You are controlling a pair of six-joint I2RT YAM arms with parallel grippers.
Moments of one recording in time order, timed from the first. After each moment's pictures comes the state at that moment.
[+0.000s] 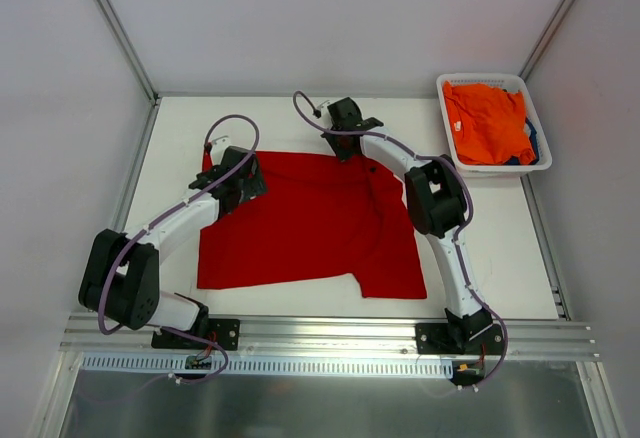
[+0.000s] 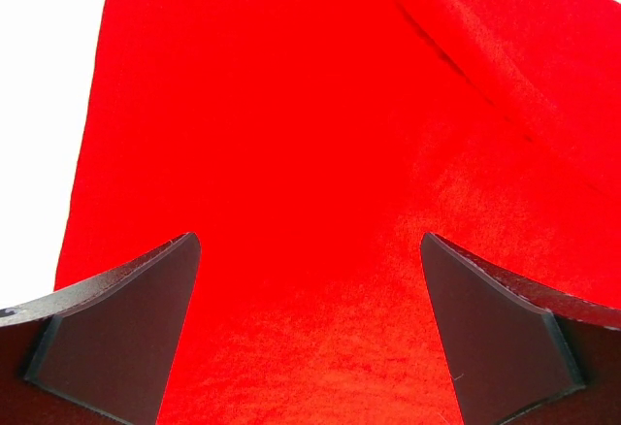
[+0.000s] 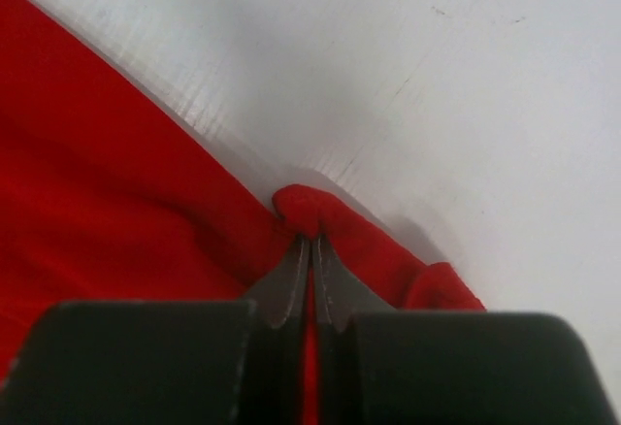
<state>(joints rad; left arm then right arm) -0.38 1.40 0.86 -0.35 -0.43 -0.64 0.55 2.35 1.97 -0.54 0.12 -0.18</state>
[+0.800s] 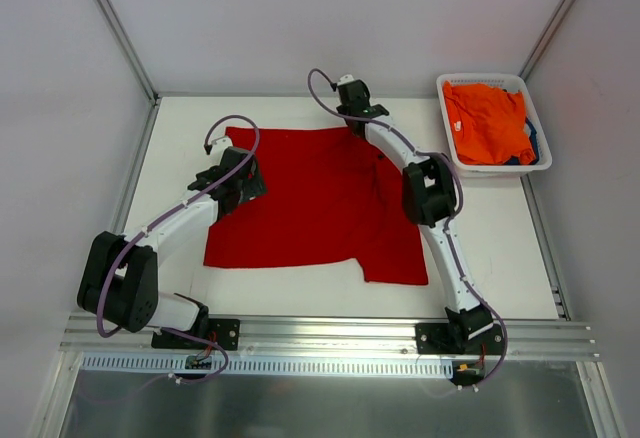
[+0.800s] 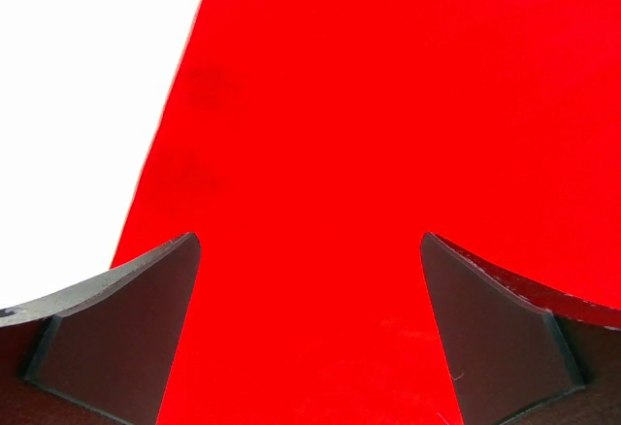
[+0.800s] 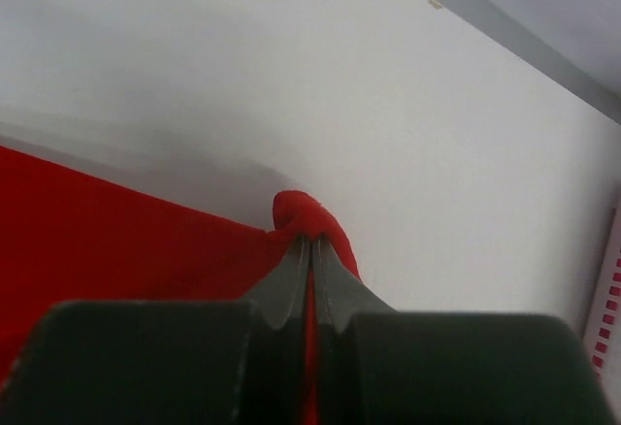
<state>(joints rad) -0.38 1.39 0.85 -0.35 -0.43 -0.62 0.48 2.55 2.30 -0.50 0.40 -0.22</state>
